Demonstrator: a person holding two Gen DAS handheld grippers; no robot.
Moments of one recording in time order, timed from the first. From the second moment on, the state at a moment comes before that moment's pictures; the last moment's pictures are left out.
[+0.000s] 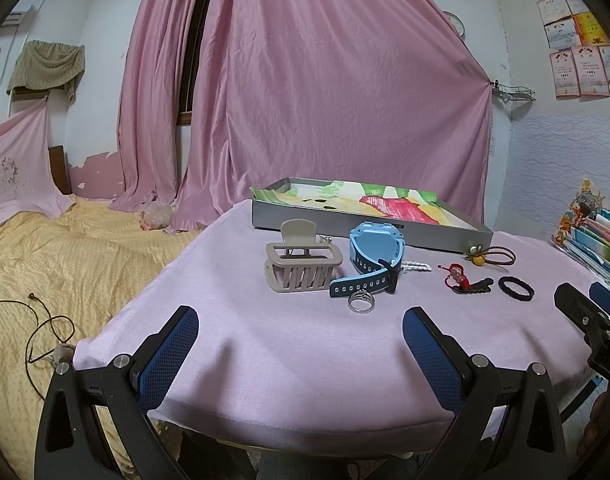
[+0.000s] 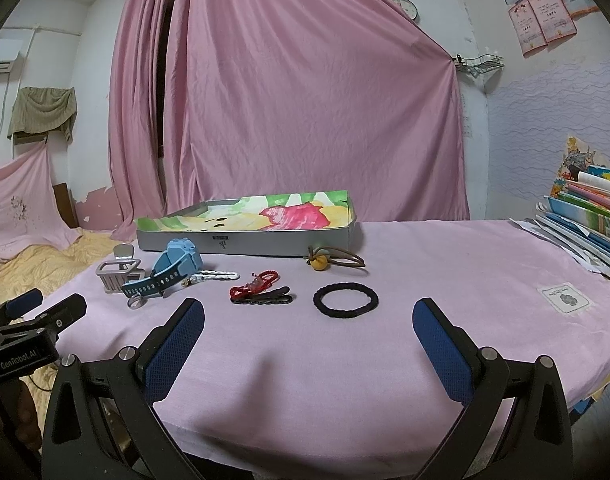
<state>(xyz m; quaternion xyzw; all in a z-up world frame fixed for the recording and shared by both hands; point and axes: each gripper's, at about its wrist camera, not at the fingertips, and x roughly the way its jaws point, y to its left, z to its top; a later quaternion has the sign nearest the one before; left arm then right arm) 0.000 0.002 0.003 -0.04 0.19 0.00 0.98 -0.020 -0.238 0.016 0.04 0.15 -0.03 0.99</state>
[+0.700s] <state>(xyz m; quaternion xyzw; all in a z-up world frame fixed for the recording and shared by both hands) 0.003 0.004 0.000 -0.04 0.20 0.00 0.98 -0.020 -0.238 0.016 0.04 0.16 -0.03 0.99</state>
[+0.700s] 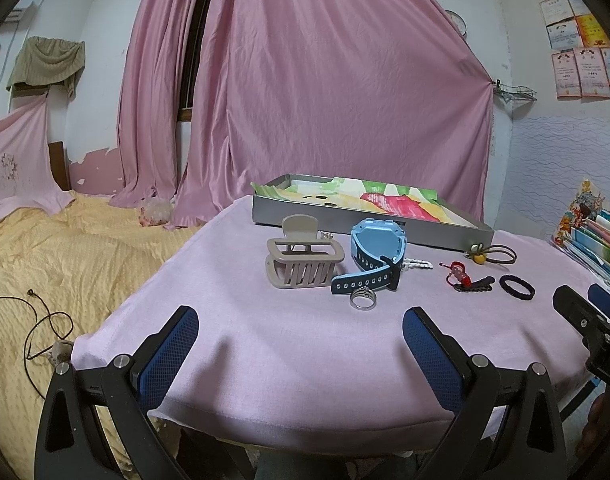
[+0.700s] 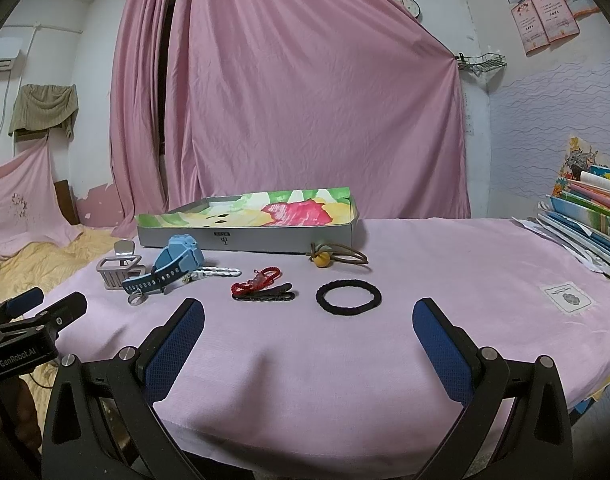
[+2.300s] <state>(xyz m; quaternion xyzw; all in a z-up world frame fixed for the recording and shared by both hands) 0.085 -0.042 -0.006 0.01 0.33 -0.07 0.94 0.105 -0.287 0.011 0.01 0.38 0.05 0.92</state>
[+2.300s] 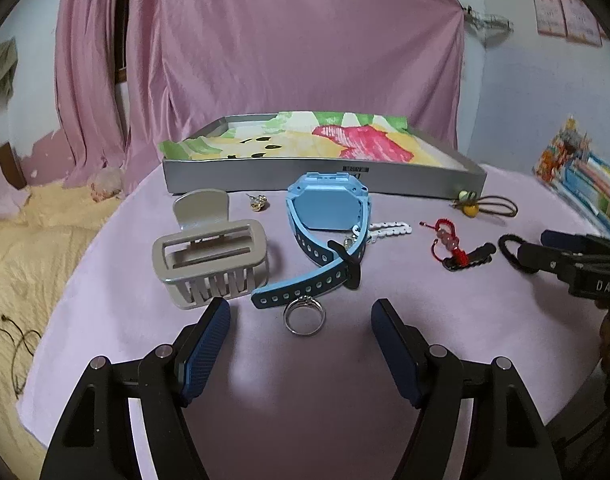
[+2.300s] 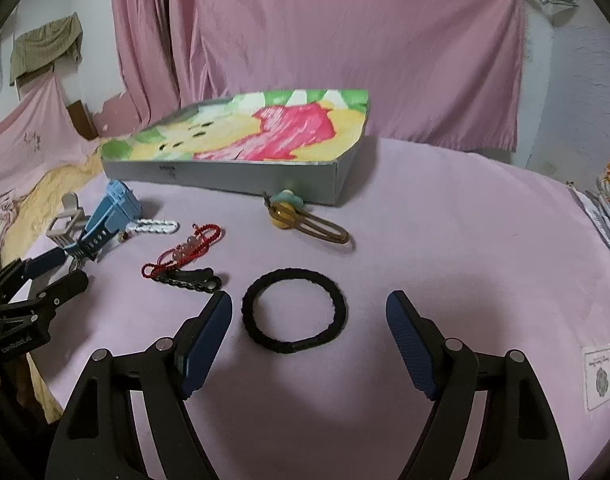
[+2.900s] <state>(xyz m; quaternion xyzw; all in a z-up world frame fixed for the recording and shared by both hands) 0.085 -0.044 -0.002 0.02 0.35 -0.09 0.93 0.106 -0.265 0.011 -0.03 0.40 0.11 0.91</state>
